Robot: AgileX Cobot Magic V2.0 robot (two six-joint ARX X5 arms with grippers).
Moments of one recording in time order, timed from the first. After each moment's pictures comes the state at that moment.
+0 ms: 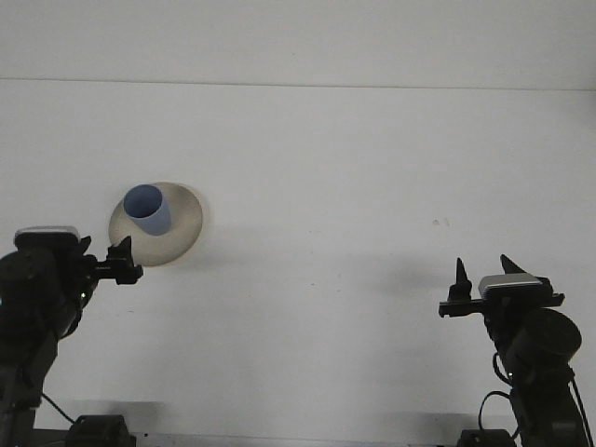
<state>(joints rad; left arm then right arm) 0.04 0.74 0.96 -0.55 0.06 -0.04 0.03 0.56 0.61 -0.30 -0.05 -0.05</state>
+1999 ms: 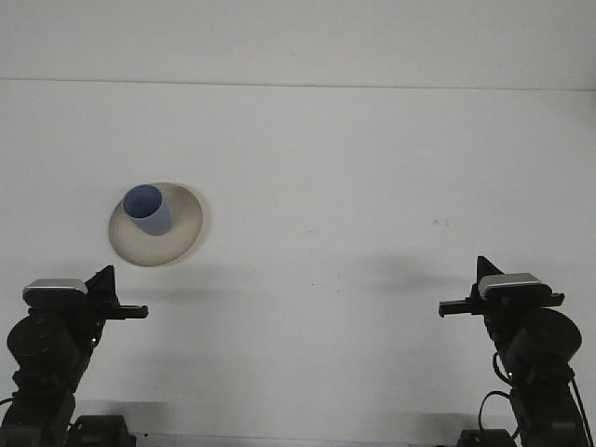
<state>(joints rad) 0.04 0.45 0.63 -0.37 0.02 -0.02 0.03 0.56 0.61 -0.30 -0.05 -0.05</state>
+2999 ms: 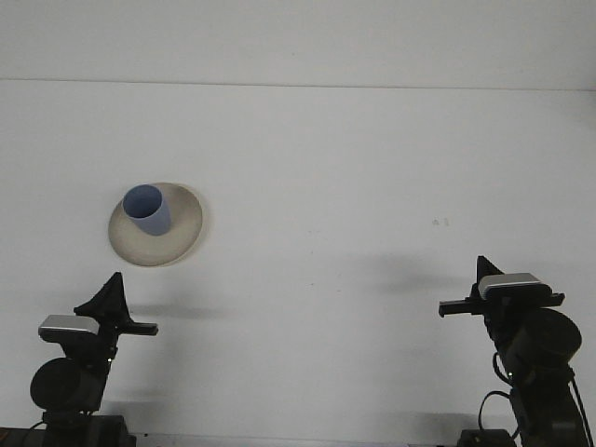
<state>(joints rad) 0.04 0.10 0.19 0.05 0.06 0.01 0.03 0.56 0.61 -0.30 -0.05 -0.05</state>
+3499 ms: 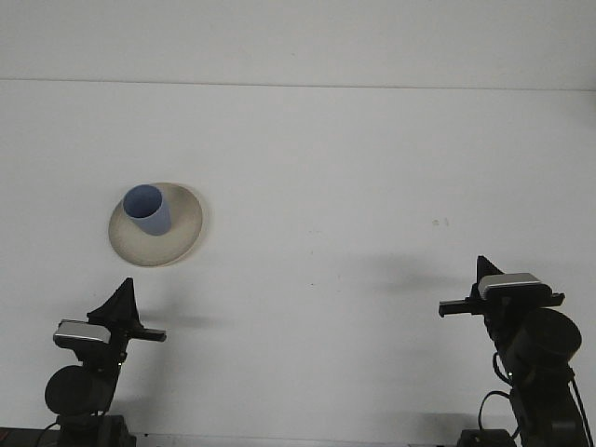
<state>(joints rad) 0.04 0.01 0.04 0.17 0.10 0.01 0.03 0.56 0.61 -0.30 -0.05 -0.05</state>
